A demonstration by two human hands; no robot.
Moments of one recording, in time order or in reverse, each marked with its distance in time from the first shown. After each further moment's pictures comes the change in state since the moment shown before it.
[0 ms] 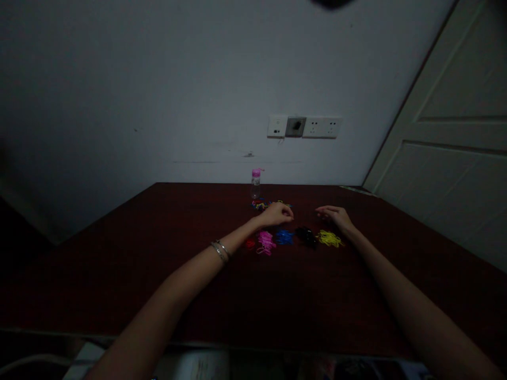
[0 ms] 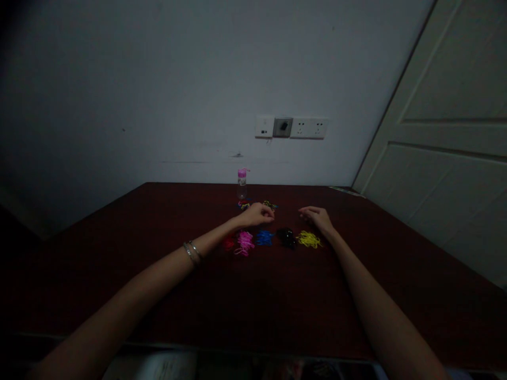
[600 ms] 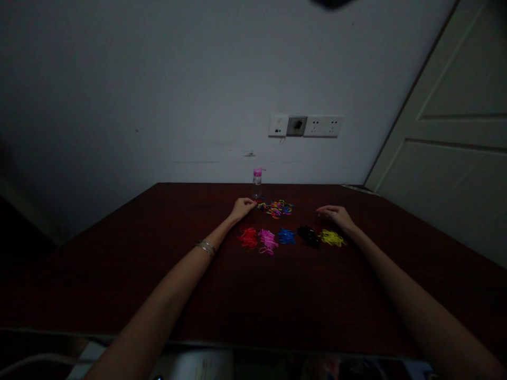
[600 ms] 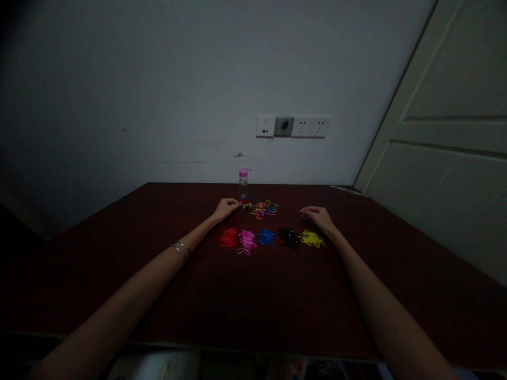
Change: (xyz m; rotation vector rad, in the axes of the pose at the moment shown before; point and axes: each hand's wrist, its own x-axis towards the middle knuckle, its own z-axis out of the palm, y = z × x) left_hand -0.041 -0.103 -0.044 -0.140 0.488 -0.354; right_hand 0.001 -0.001 0.001 -0.122 -0.026 -0.019
